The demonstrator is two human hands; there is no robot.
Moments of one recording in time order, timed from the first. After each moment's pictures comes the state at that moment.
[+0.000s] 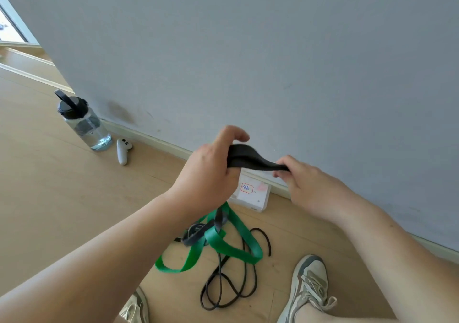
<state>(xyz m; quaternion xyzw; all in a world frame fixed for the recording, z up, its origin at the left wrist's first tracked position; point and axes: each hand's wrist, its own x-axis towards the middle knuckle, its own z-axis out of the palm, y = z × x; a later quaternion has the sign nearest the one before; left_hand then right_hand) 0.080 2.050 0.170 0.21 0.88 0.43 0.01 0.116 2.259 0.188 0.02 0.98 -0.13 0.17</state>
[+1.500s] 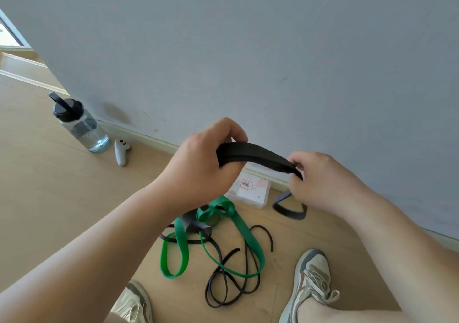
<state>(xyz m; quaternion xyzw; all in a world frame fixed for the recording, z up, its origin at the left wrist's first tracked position) 0.077 2.042 0.181 0.24 0.85 0.47 0.01 0.122 2.264 0.200 0.11 0.96 -0.18 0.16</state>
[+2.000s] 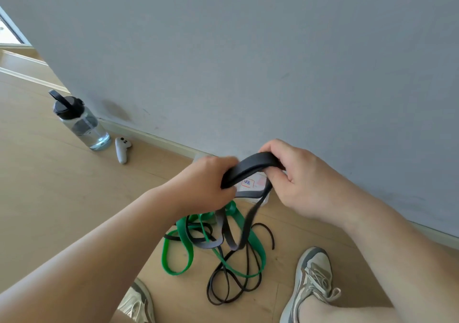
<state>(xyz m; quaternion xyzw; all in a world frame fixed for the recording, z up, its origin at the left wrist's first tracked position) 0.068 2.039 0.139 0.26 0.91 0.29 0.16 0.125 2.241 0.202 -0.04 0.94 -0.32 0.11</state>
